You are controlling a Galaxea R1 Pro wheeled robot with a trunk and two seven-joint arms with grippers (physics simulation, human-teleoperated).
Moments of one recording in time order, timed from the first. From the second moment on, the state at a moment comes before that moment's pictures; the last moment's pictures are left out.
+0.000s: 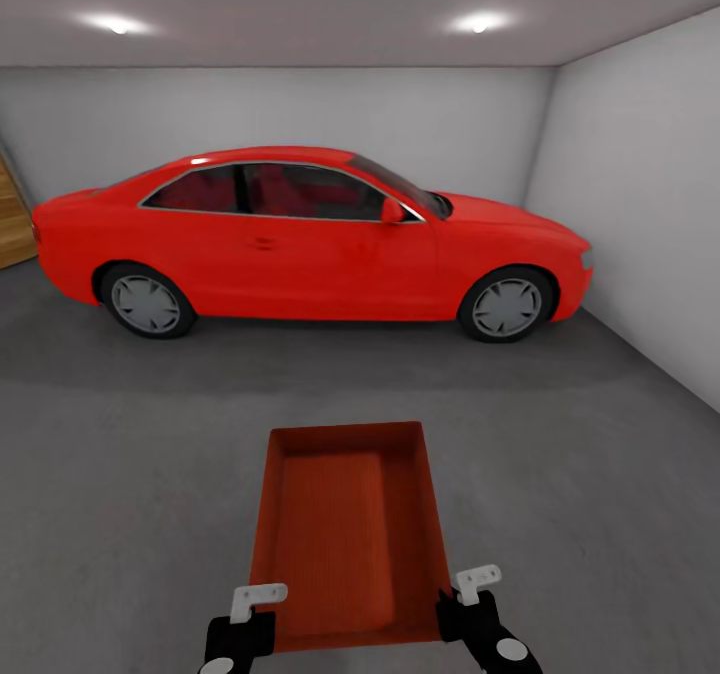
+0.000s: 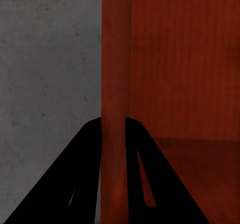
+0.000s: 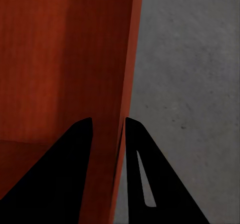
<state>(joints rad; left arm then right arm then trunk) -0.10 -0.14 -0.04 -1.01 -0.04 0.26 0.24 -0.22 0.07 0.02 -0.81 0.15 0.11 0.07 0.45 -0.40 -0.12</state>
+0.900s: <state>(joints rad) -0.10 -0.14 -0.04 -1.01 -0.03 0.26 0.24 -0.22 0.07 0.02 -0.80 0.16 0.11 0.07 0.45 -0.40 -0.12</state>
